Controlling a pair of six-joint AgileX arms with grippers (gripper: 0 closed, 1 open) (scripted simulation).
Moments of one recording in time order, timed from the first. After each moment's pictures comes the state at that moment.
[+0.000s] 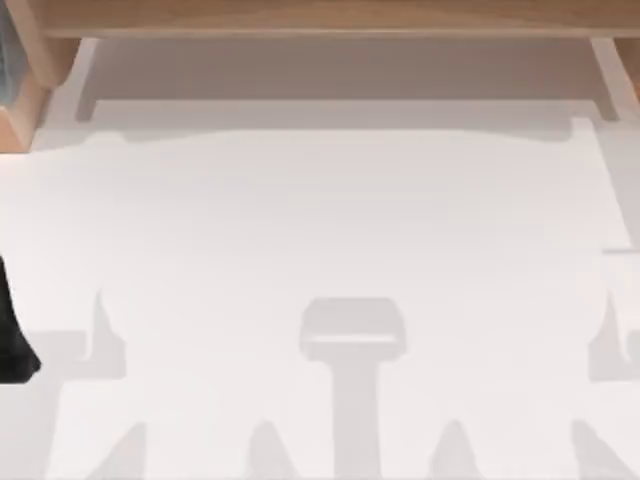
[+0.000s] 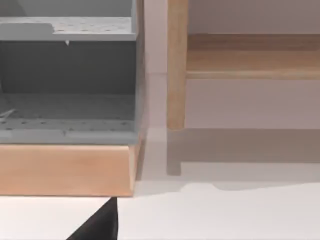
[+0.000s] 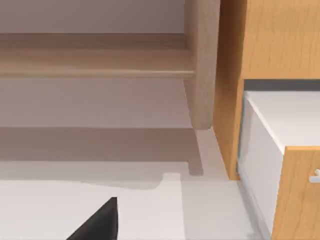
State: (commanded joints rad) left arm 0.00 0.00 0.00 0.00 0.00 0.00; right arm 0.00 0.00 0.00 0.00 0.00 0.00
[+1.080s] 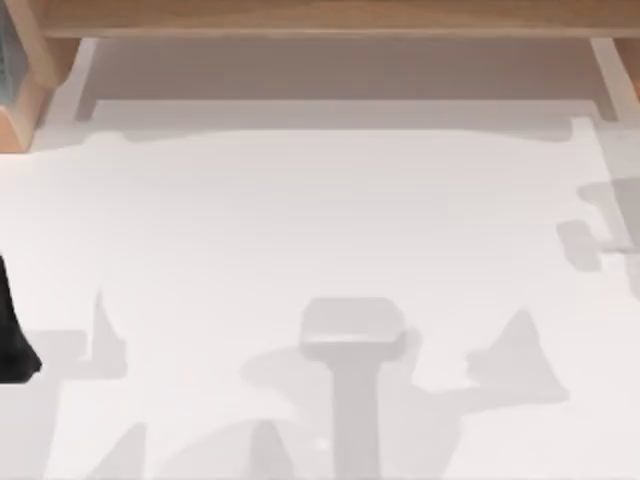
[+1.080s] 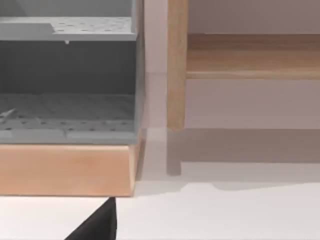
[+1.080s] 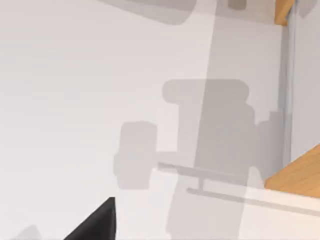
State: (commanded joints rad) left arm 0.00 0.00 0.00 0.00 0.00 0.00; right arm -0.07 1.15 0.99 -0.64 -0.13 -0.19
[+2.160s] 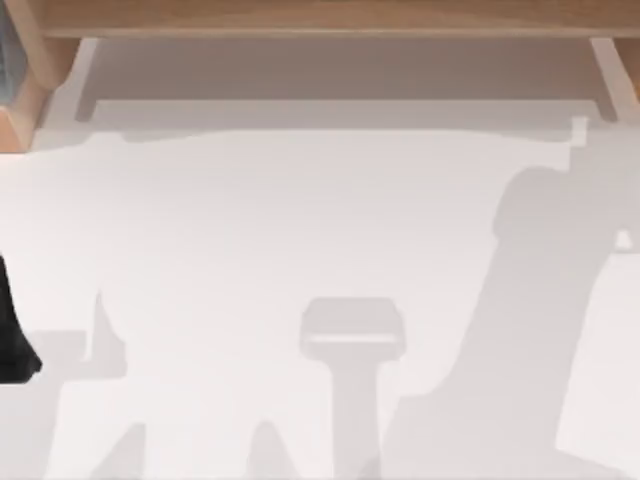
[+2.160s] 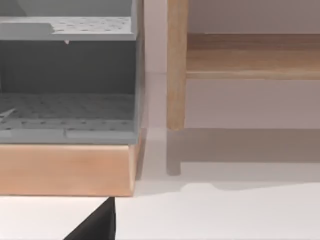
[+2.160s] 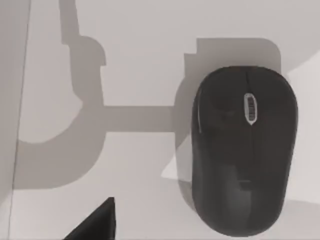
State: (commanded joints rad) left arm 0.00 0.00 0.00 0.00 0.00 0.00; right arm -0.39 2.54 2.46 -1.36 -0.07 -0.54
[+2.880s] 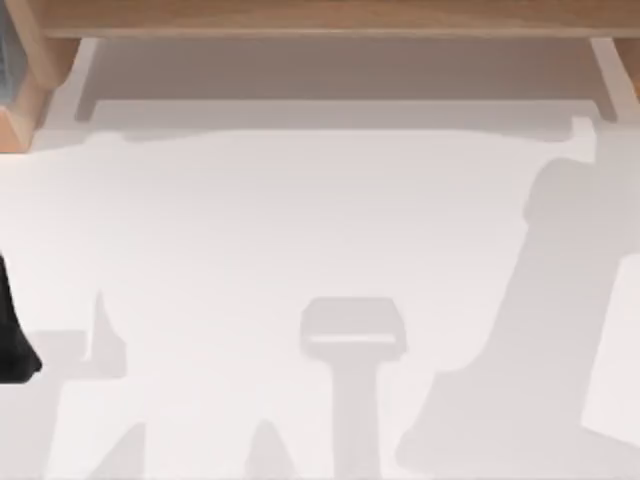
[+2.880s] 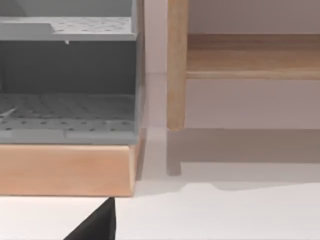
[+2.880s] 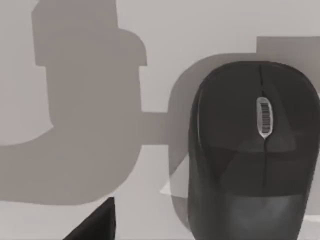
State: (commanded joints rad) left arm 0.00 0.00 0.00 0.00 0.00 0.00; right arm -0.38 2.63 2.51 -1.38 -0.04 -0.56
